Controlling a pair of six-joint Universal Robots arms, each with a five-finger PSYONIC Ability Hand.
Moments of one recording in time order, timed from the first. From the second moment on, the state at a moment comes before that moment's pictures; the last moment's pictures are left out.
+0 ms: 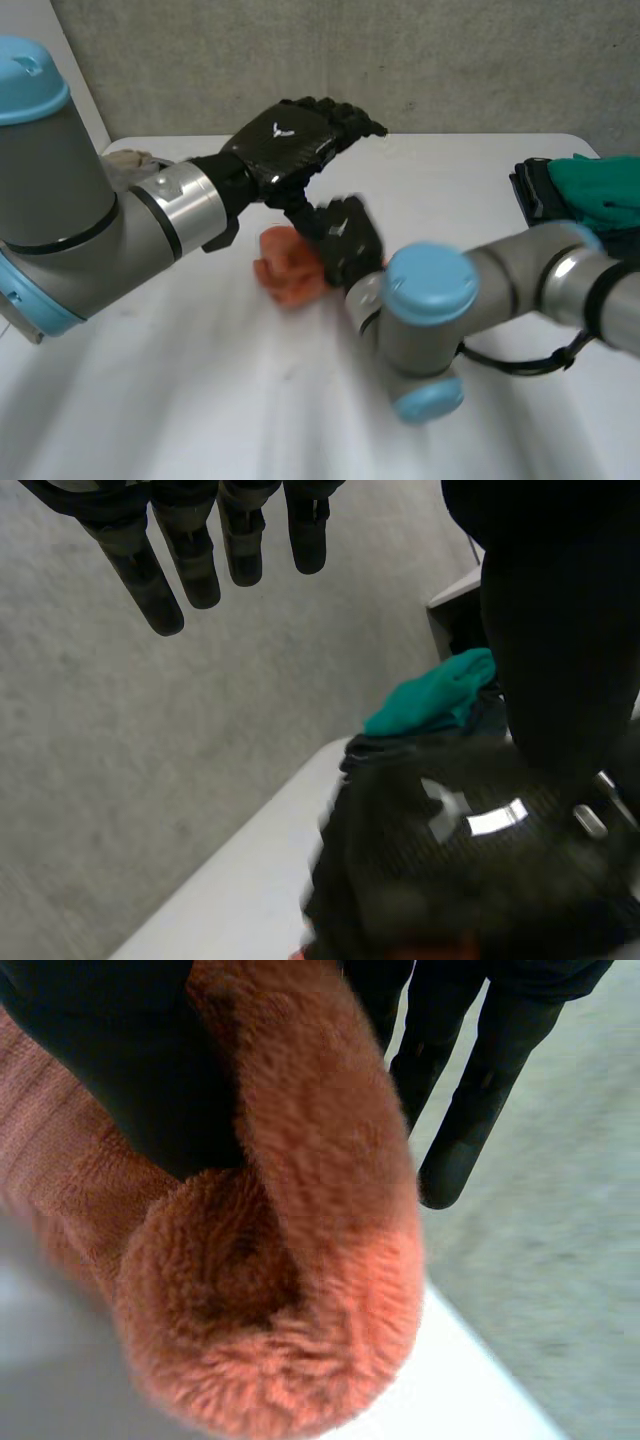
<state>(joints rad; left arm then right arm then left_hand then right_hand) 4.21 -1.92 -1.22 3.11 -1.02 3.35 2.32 -0.81 1.24 -0.42 1.64 2.69 0.19 0.21 0.22 0.20 0.05 0.99 1.15 1.16 1.19 0.89</state>
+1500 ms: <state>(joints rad) 4.13 -1.80 -1.16 3.20 -1.05 3.20 1.16 -1.25 1.22 -0.19 1.54 2.61 0.18 0.20 0.20 0.19 0.05 0.22 0.21 0.21 0.21 0.05</state>
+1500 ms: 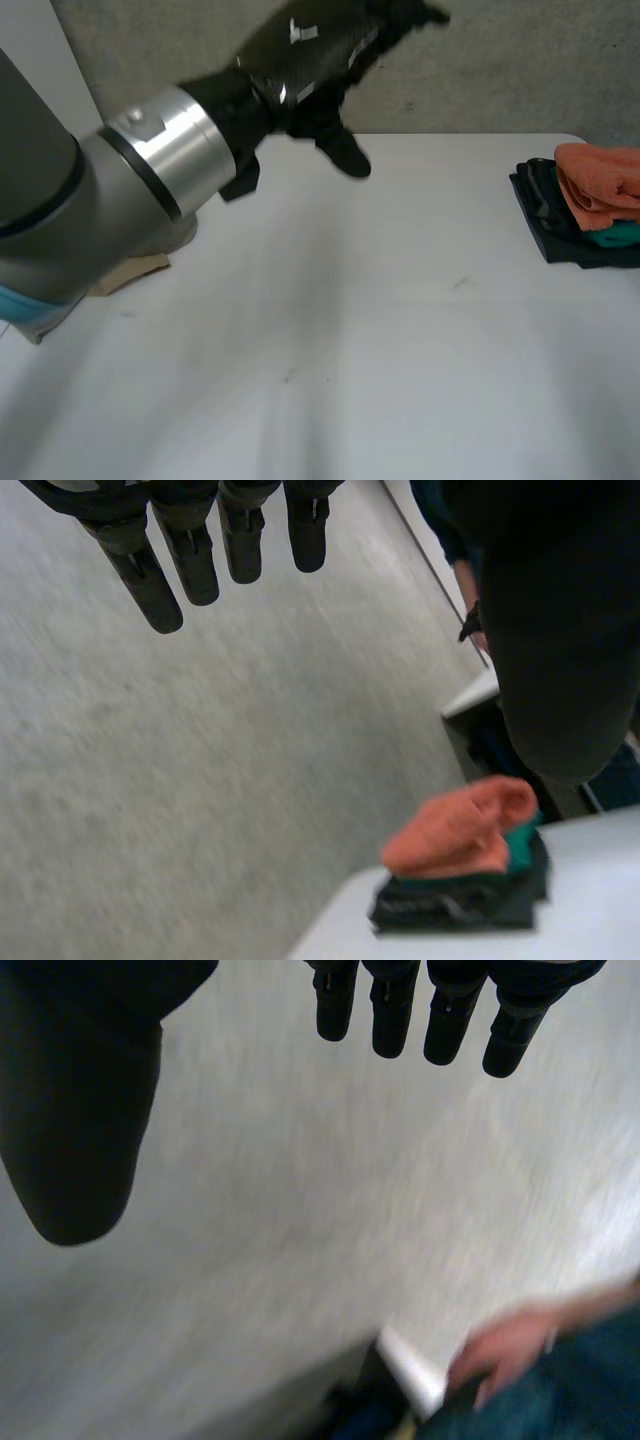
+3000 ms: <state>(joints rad) 4.21 -1.92 -1.36 3.44 -1.38 3.26 1.79 -1.28 1.89 -0.48 1.34 2.59 1.11 1.19 1.18 1.20 0.95 0.22 0.21 0.21 0.21 0.05</state>
